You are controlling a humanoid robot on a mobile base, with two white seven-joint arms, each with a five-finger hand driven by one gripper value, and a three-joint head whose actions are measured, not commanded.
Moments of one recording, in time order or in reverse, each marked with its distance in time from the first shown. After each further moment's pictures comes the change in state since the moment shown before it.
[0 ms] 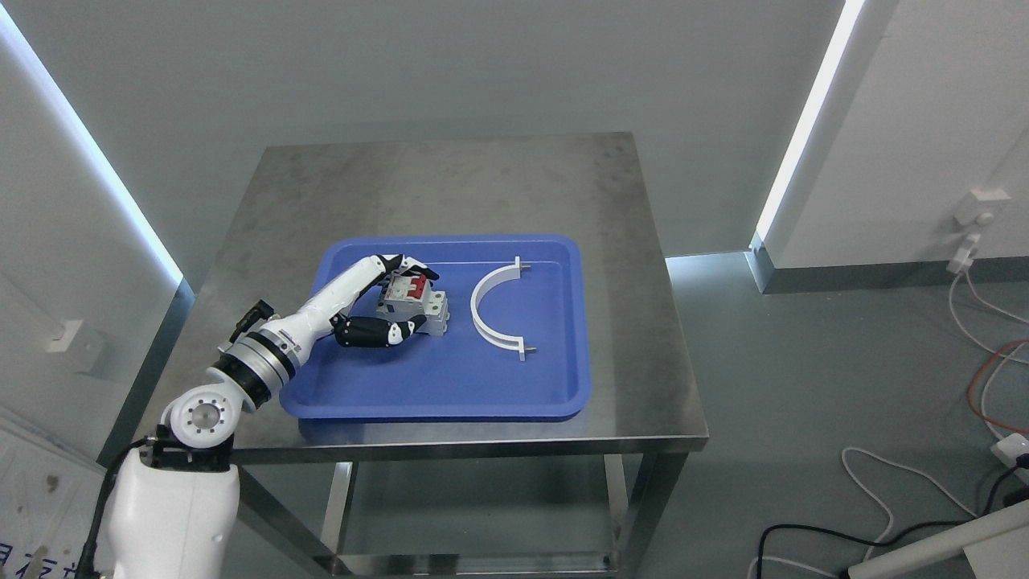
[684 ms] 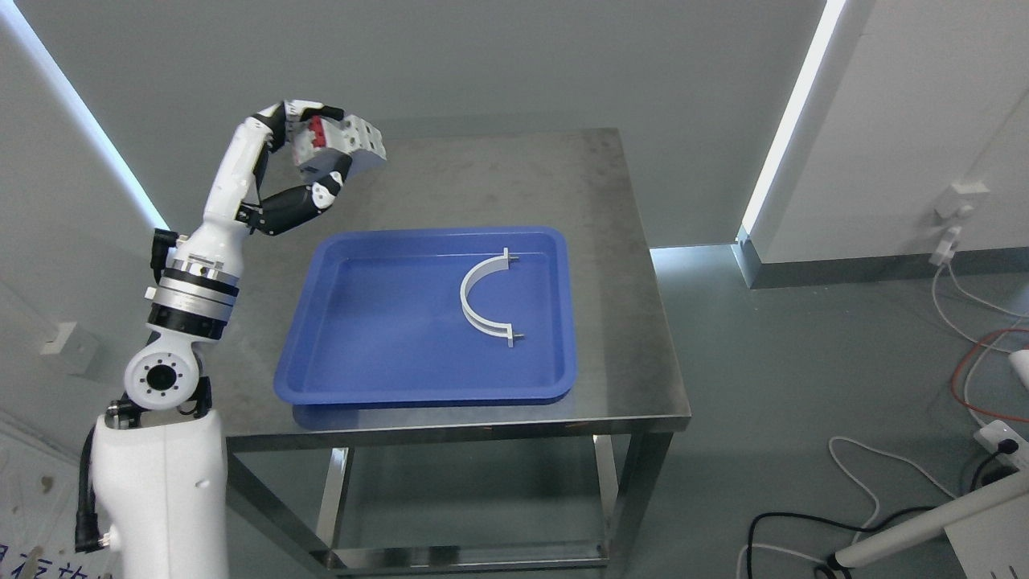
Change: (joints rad) left arm -0.113 -0.105 0.206 0.000 0.192 -0.185 0.358; right arm 0.000 0.000 0.000 0.000 0.000 0.000 -0.005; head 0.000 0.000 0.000
